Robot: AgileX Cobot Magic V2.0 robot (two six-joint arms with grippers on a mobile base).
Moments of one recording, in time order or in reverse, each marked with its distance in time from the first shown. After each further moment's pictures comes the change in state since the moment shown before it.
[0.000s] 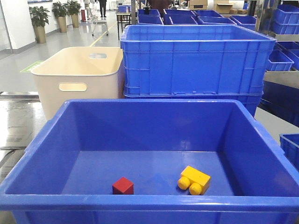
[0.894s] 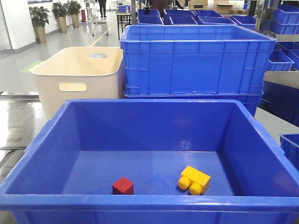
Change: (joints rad) left arm 0.076 -0.119 0.127 0.221 -0.010 0.000; right arm 0.000 0.000 0.000 0.003 -0.006 -0.001
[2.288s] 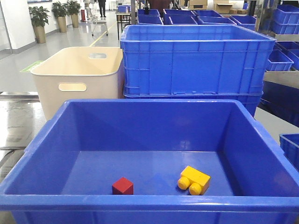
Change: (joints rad) left arm 0.248 -0.340 0.440 0.013 -0.197 0.003; right arm 0.000 0.000 0.001 0.000 0.000 0.000
